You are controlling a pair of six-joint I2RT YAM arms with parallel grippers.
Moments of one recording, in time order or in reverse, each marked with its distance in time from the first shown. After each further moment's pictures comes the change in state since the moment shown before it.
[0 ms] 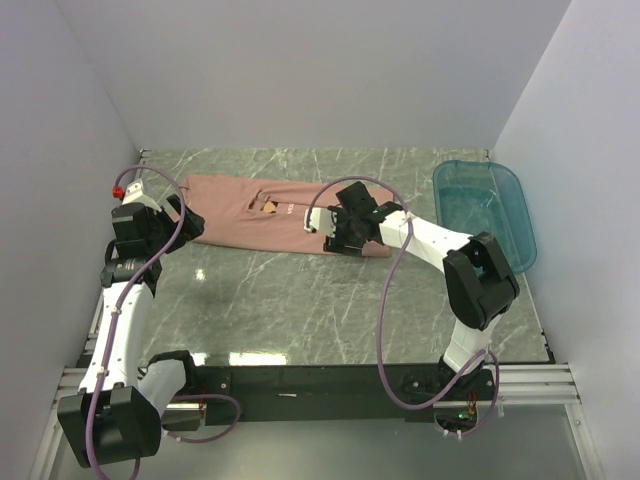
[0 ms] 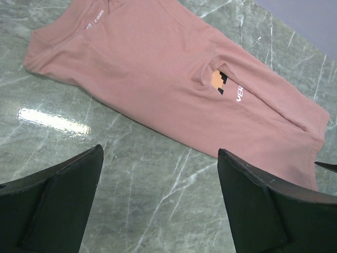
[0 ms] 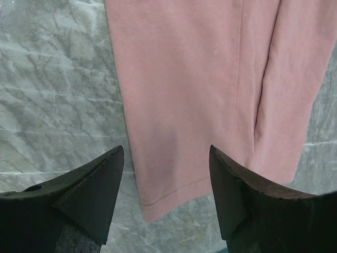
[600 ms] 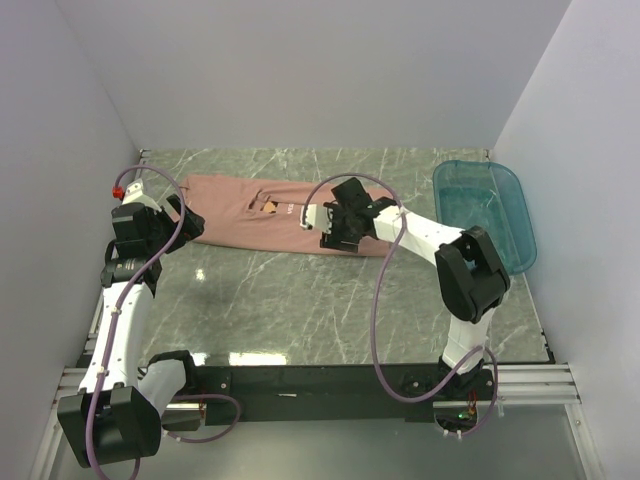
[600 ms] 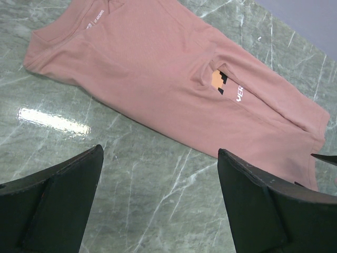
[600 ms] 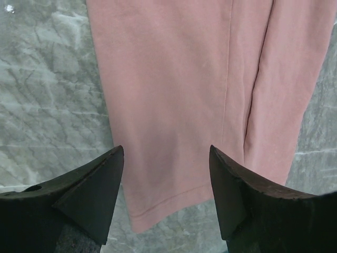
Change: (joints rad) left arm 0.000 0.000 0.000 0.000 0.000 0.000; right arm 0.000 0.058 0.066 -0.008 0.004 -0.019
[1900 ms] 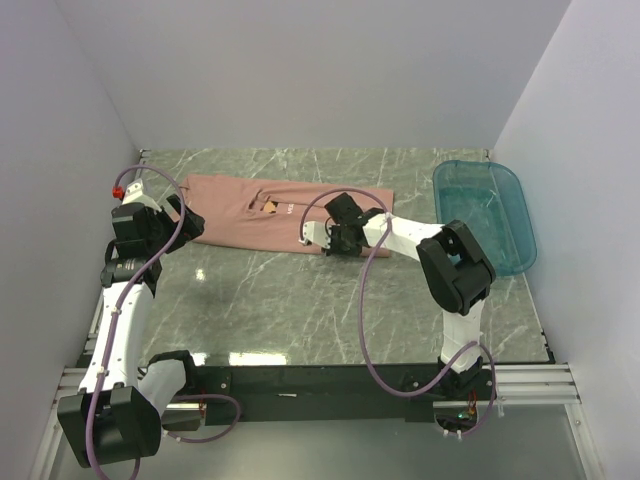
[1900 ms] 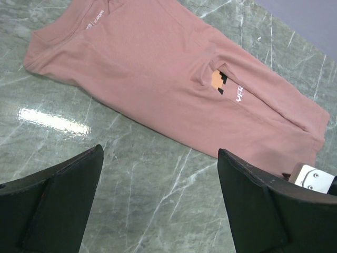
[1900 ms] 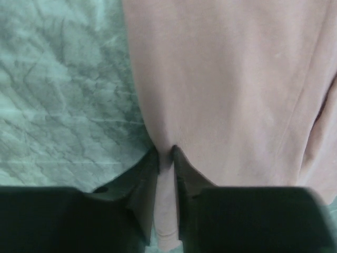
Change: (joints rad) left arm 0.000 0.000 0.000 0.001 0.000 0.000; right arm 0.032 0.105 -0.037 0.009 0.075 0.026
